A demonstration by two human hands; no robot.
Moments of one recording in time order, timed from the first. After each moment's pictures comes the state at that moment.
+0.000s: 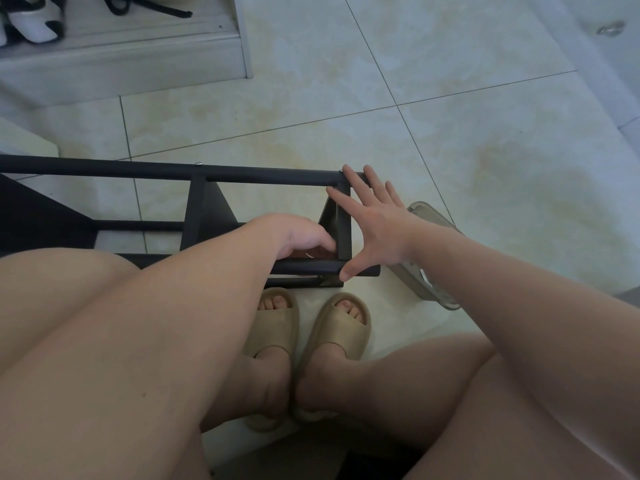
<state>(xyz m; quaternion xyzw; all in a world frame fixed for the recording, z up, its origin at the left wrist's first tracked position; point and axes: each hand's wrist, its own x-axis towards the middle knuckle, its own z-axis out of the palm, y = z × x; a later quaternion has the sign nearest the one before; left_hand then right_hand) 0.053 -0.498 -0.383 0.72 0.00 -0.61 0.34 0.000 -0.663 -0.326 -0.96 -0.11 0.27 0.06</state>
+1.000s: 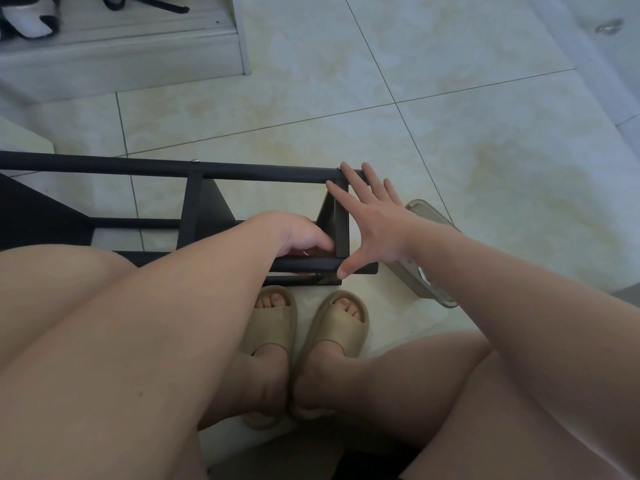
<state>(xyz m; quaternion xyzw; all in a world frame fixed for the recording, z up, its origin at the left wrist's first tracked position) 0.053 -0.499 -0.386 0.74 -0.01 -0.59 0.32 0.000 -0.664 -0.329 -0.95 -0.11 0.27 0.06</state>
